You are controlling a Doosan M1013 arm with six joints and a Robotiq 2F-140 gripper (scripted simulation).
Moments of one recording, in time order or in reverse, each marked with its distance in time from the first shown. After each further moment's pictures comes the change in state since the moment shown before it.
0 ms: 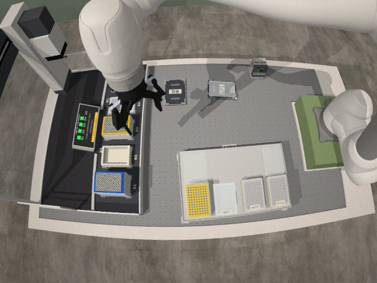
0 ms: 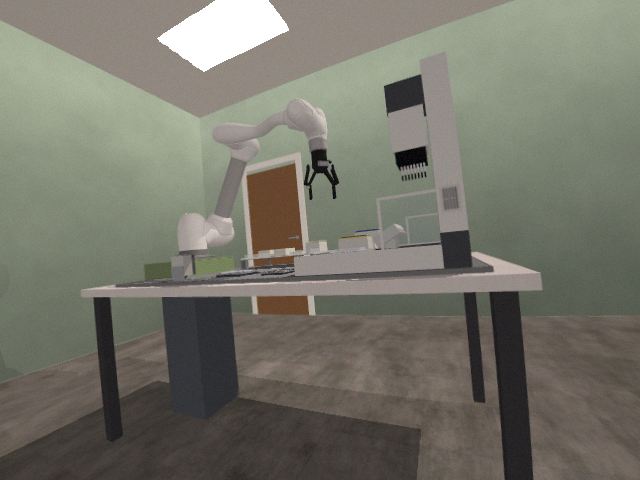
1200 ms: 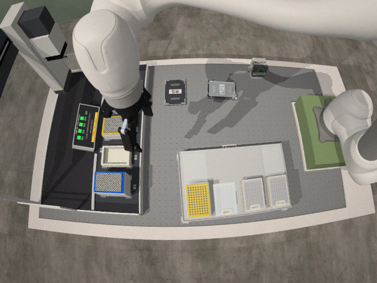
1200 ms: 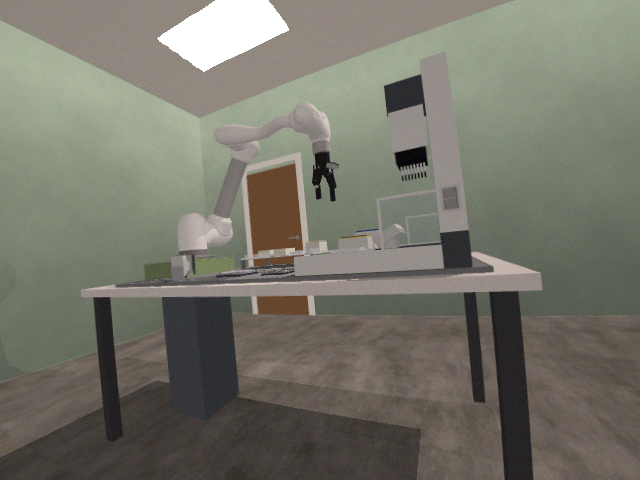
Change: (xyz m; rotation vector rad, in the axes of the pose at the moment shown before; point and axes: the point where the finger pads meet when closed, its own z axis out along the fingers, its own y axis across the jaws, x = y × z) arm -0.032 -0.026 0.000 0.000 0.000 -0.639
